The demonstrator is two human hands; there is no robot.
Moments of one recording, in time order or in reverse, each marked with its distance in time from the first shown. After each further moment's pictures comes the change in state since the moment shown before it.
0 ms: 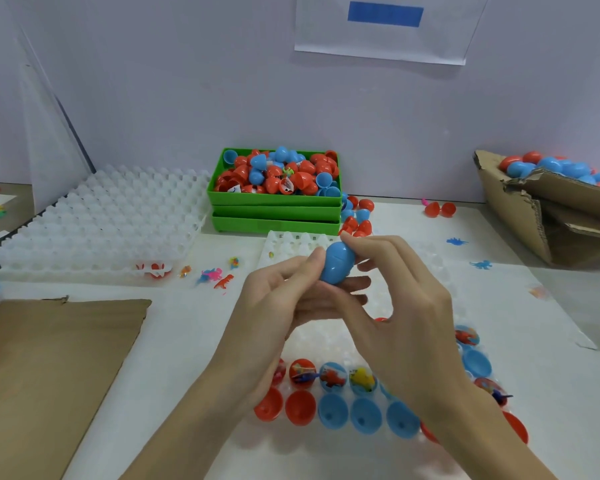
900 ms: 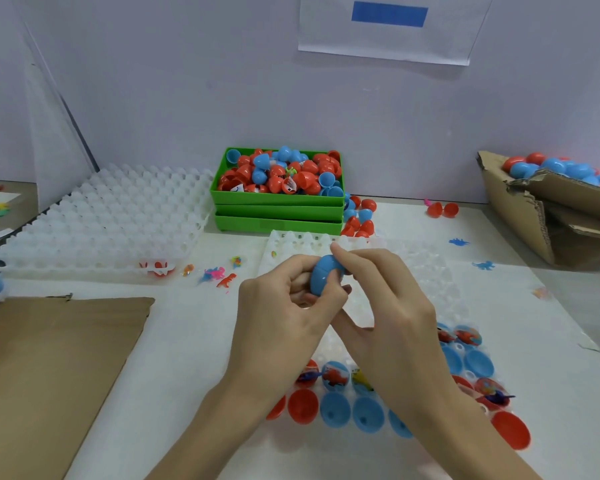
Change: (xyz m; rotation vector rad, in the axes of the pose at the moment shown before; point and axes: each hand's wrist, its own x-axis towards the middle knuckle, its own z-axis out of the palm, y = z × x) left_hand -0.005 -0.013 0.004 0.603 0.262 0.321; right_hand -0.006 -0.004 0.011 -0.095 -0.009 -0.070
